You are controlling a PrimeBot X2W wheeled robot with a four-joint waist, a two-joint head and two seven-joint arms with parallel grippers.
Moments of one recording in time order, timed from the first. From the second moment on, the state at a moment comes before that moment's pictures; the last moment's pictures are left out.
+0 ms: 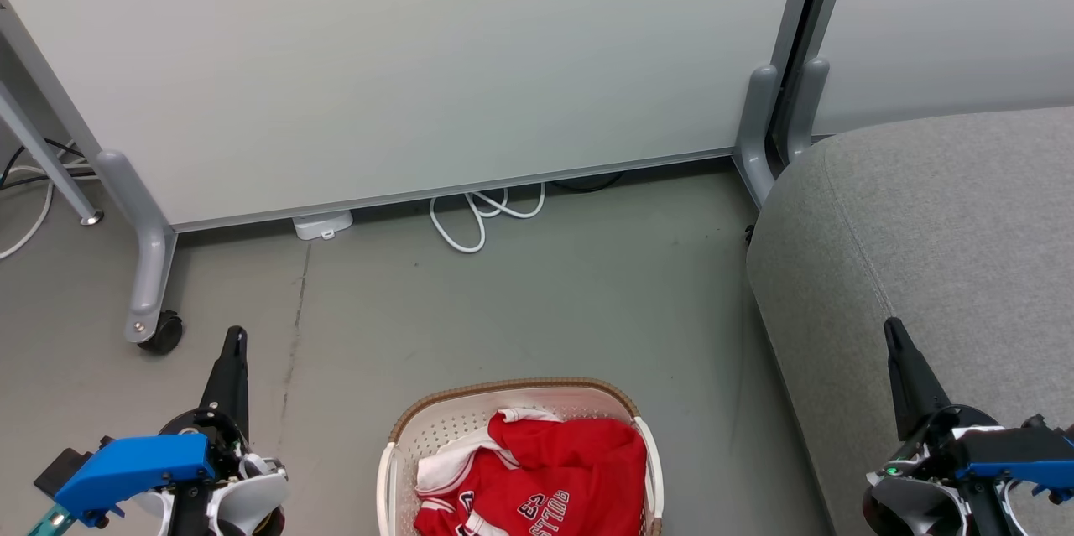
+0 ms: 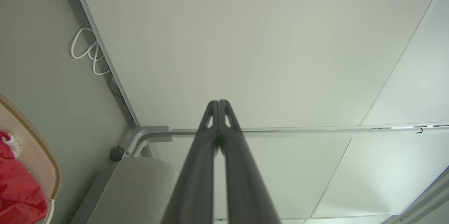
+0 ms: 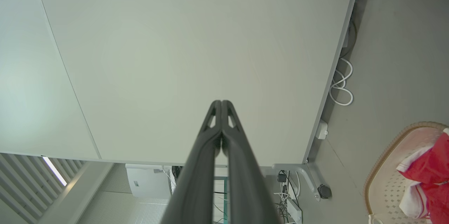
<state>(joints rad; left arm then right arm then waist) -0.10 0.05 0.11 0.25 -1.61 -0.13 0.11 -0.10 -0.05 -0.11 0.25 1.61 0.13 0.11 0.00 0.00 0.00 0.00</state>
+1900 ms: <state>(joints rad) -0.06 0.04 -0.02 0.16 -0.96 -0.07 -0.06 -0.07 -0.04 -0.03 0.21 1.03 0.13 -0.06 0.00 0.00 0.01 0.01</state>
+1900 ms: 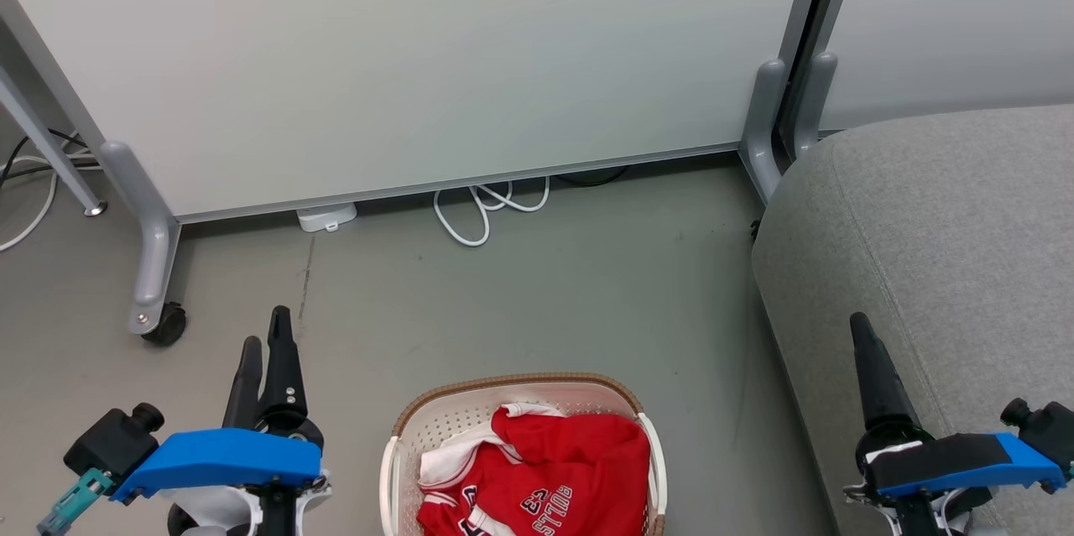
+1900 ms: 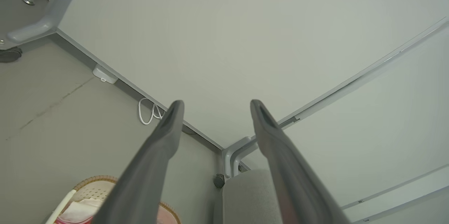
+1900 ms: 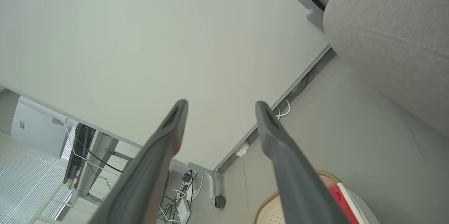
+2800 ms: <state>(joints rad) -0.06 0.04 -0.11 0.15 -0.53 -0.03 -0.14 -0.06 -0.05 0.01 0.19 0.64 0.13 -0.14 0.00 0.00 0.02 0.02</state>
